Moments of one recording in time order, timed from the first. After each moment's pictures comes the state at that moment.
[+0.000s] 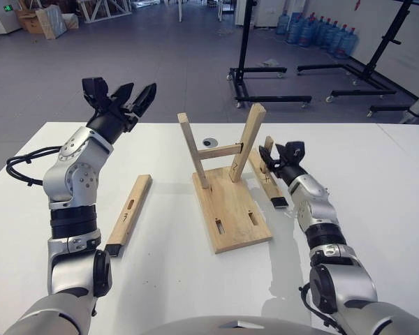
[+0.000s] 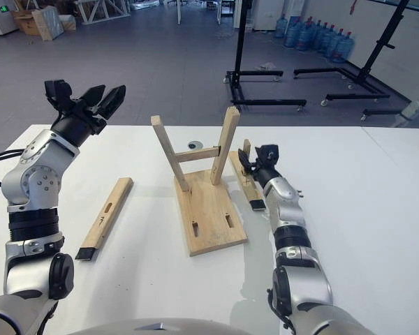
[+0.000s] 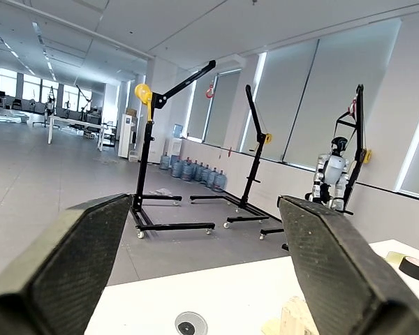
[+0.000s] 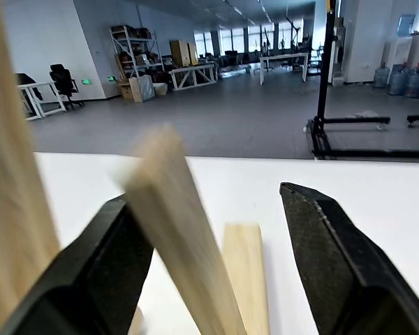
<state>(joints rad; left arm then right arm) -0.62 0.36 0.28 0.00 -0.60 0.52 -0.41 -0.54 -0.24 -0.18 0.51 0.26 0.03 0.40</state>
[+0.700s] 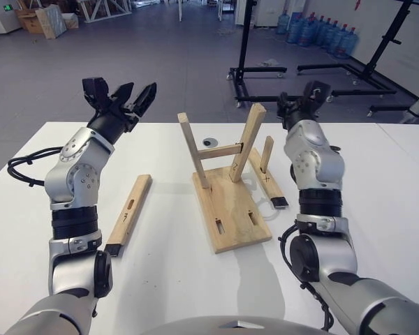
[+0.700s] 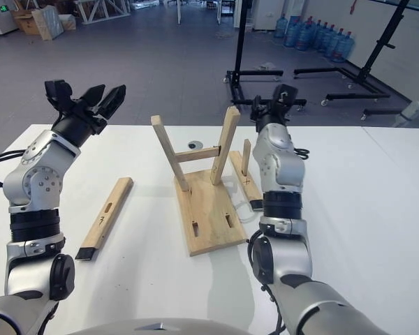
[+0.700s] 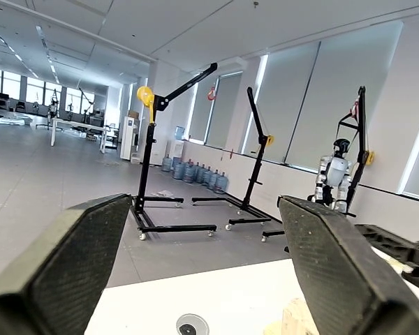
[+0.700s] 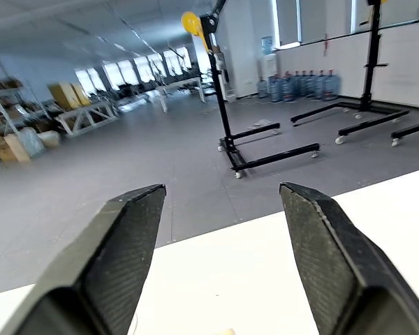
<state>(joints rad) -0.61 0.34 0.27 -0.01 -0.60 0.51 -0.39 -0.83 -0.11 -0.23 0.28 0.20 0.48 -0.28</state>
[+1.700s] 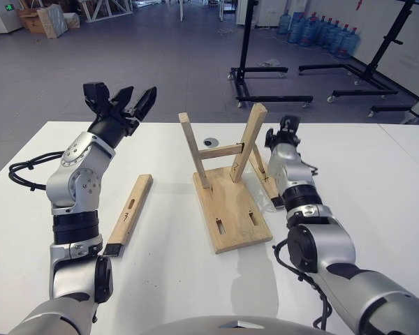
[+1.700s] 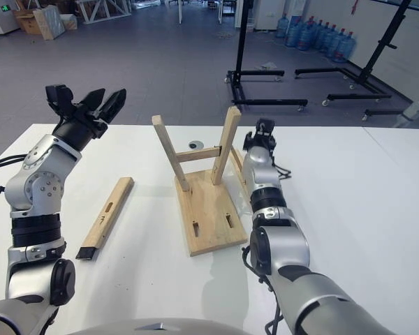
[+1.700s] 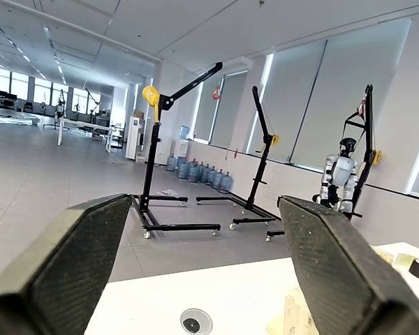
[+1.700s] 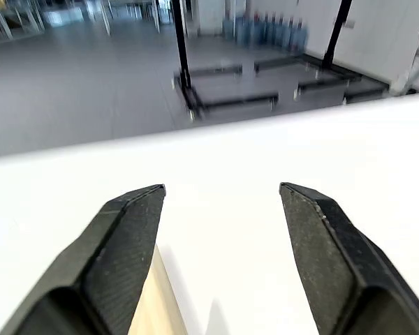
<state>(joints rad) -0.58 0.34 0.27 -0.03 -0.59 0.50 -0.38 -0.85 -0.11 -0.22 0.94 0.08 0.17 -0.30</state>
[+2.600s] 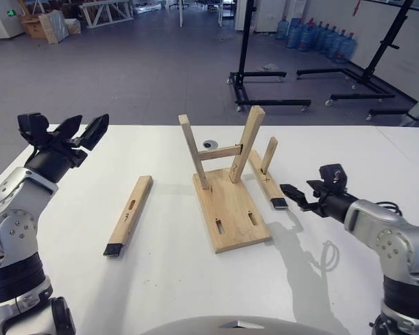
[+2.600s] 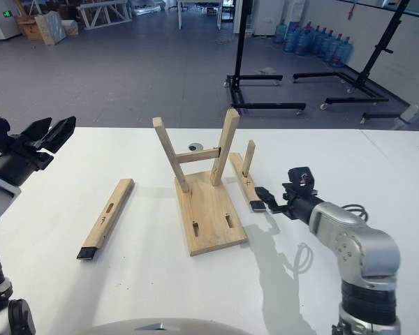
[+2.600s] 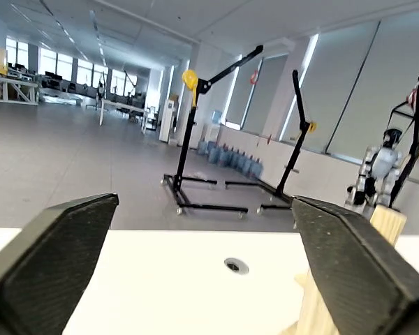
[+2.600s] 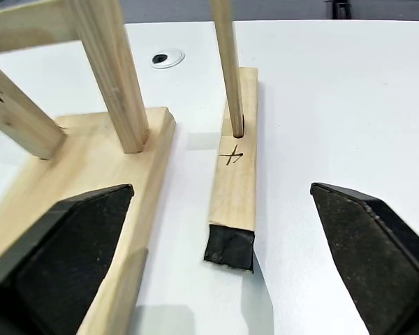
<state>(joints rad) -0.26 0.53 0.50 -0.29 -0.81 0.72 -0.39 -0.12 -0.49 -0.23 -0.40 0.52 1.07 0.25</state>
